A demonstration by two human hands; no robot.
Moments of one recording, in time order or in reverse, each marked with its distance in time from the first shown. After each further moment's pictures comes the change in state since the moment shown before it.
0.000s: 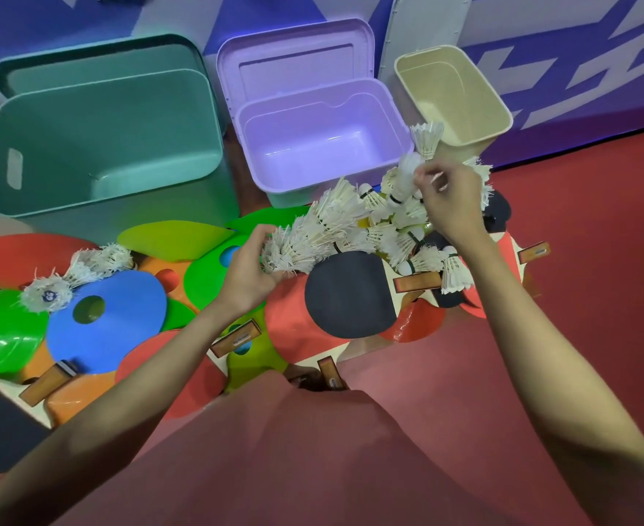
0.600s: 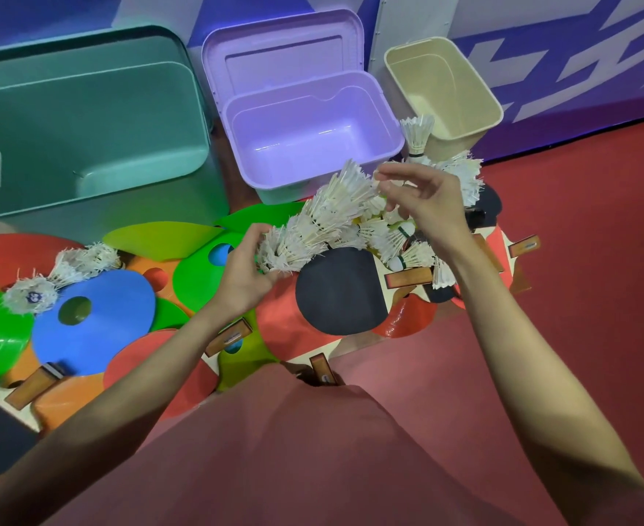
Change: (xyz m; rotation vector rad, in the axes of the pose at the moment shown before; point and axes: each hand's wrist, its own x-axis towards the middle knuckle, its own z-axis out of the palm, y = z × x) left_hand 0.000 -0.005 0.011 -0.036 -0.013 0.015; right_hand -0.027 -0.032 -0.008 0.689 -0.192 0.181
